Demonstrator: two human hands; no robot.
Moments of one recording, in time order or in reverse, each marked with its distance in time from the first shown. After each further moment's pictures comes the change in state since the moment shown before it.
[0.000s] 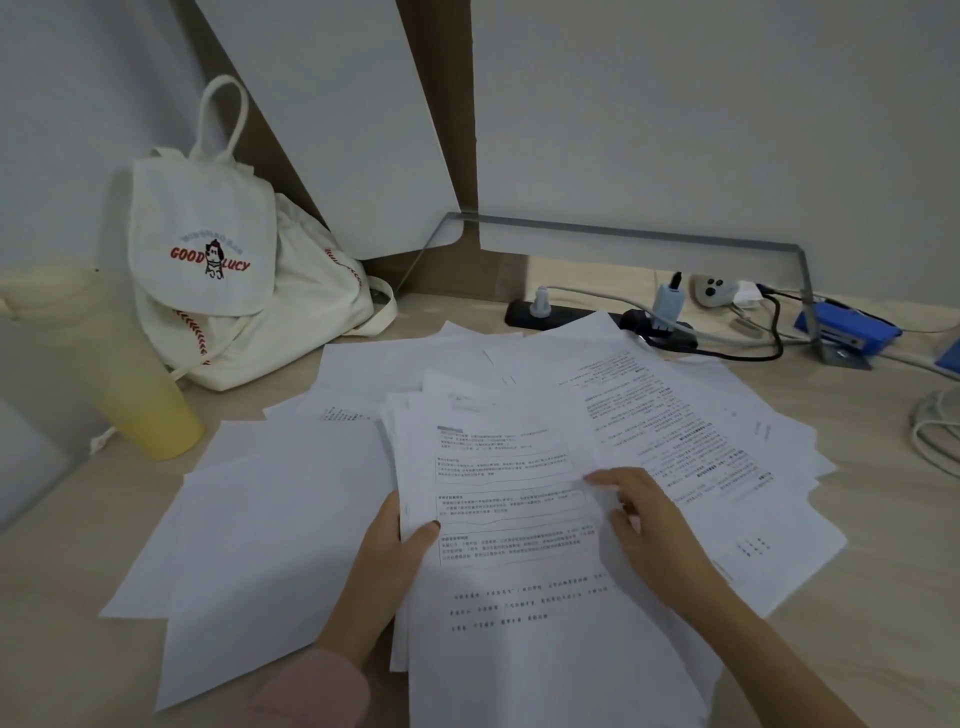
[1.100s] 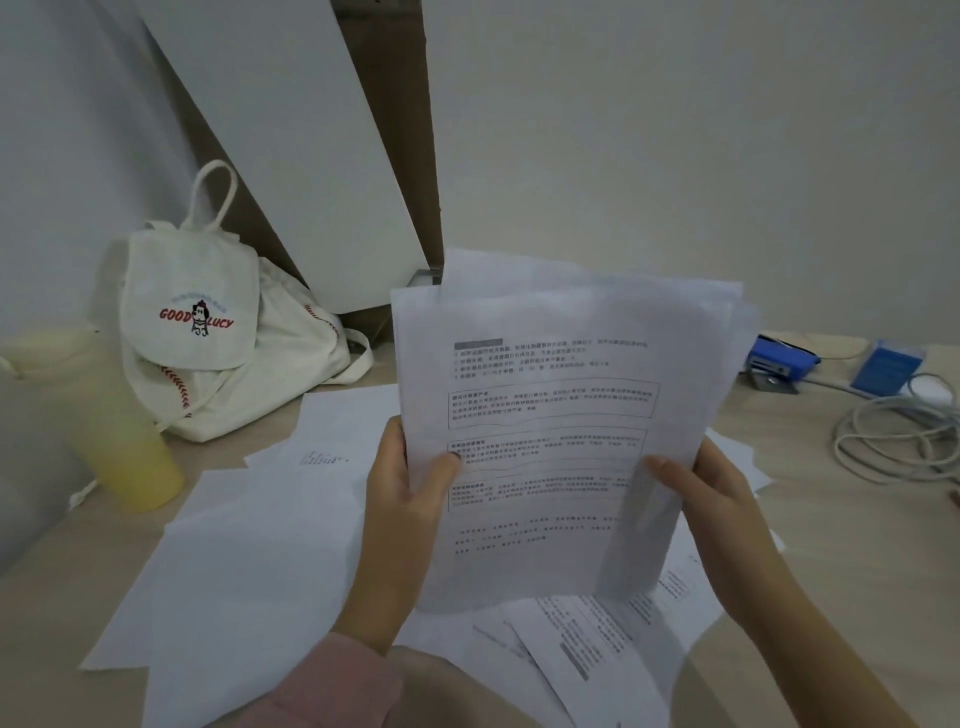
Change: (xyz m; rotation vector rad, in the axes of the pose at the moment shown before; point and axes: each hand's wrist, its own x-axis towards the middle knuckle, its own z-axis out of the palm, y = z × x) left_hand -0.040 0.105 0.025 -0.277 0.039 0.509; right_hand -0.023 -0.065 -0.084 0.665 0.230 0.181
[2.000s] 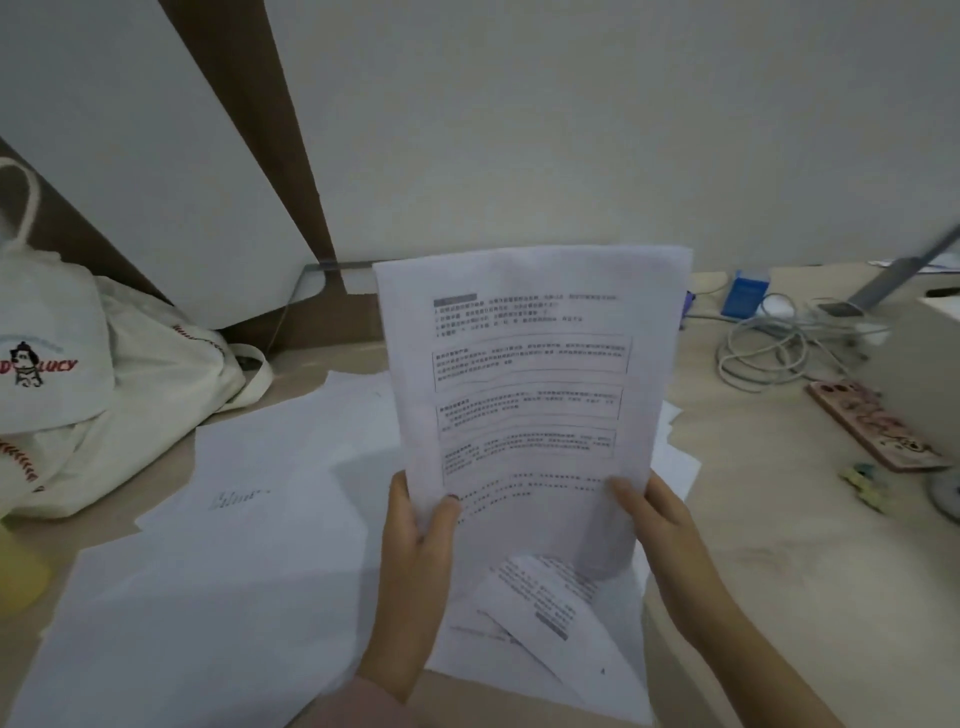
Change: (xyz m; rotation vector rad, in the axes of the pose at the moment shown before) left_hand -0.016 -0.037 0.021 0.002 -0.187 -0.269; right_hand -0.046 0.042 0.008 -0.028 0.248 0.155
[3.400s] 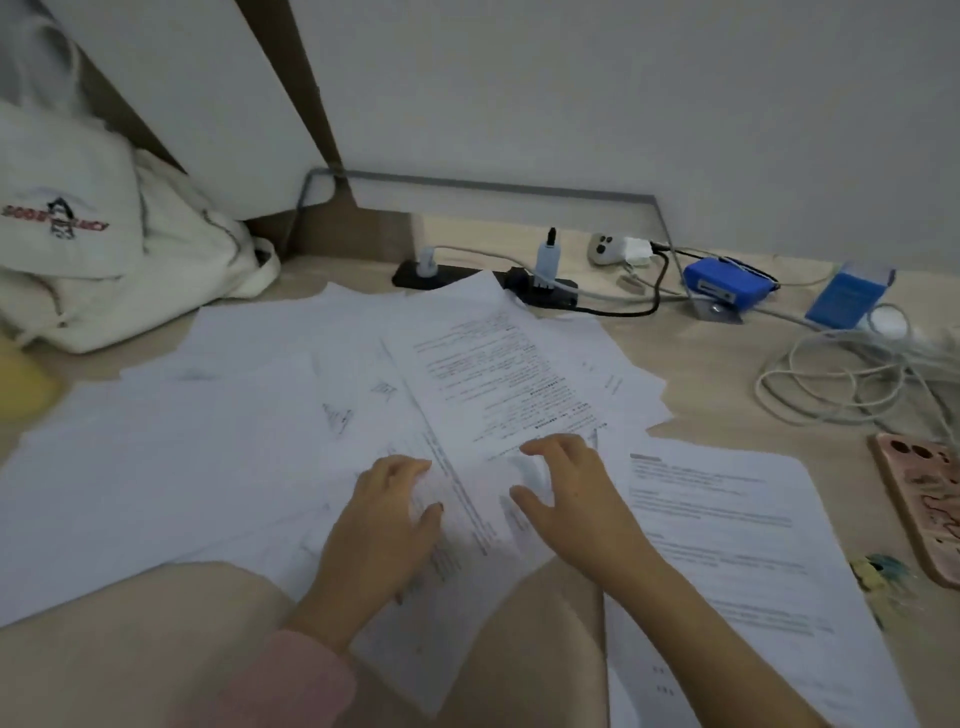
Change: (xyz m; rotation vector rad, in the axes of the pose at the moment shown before) left_hand -0.007 -0.061 0.091 1.031 0.031 -0.056; right_hand 0.085 0.017 -0.069 -0.937 -0.501 -0.393
